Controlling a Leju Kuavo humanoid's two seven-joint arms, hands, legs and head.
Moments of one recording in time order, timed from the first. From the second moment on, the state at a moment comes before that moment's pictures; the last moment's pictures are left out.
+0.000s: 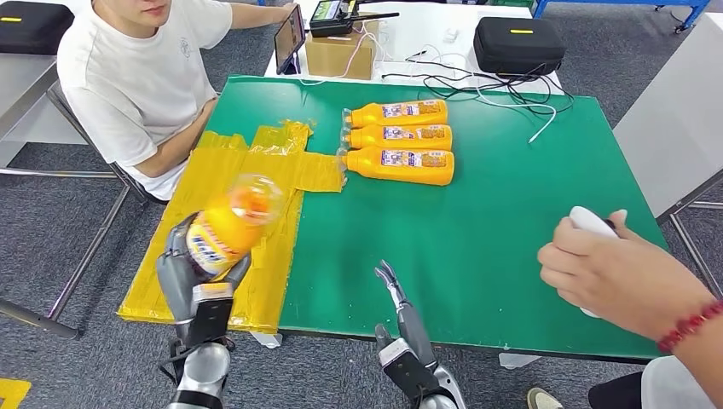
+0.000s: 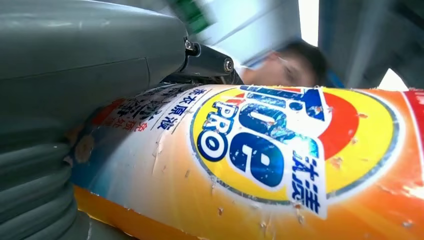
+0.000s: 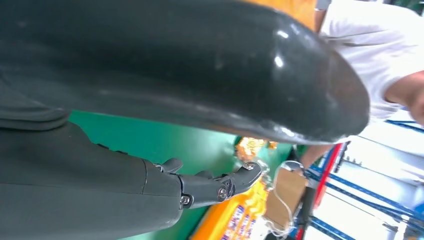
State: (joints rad) left arm -0.04 -0.31 0.10 -1.35 -0.61 0.70 -0.70; right arm -0.02 0.11 0.46 -1.14 0.23 -0.34 -0.65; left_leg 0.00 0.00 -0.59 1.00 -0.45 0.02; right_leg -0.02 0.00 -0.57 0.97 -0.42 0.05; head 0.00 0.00
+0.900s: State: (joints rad) left arm -0.41 -0.19 0.40 -0.59 -1.34 0.71 -0.31; right arm -0.02 0.16 0.45 -1.18 0.20 -0.35 -0.66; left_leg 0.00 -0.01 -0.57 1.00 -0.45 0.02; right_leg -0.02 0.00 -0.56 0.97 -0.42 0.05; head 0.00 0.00
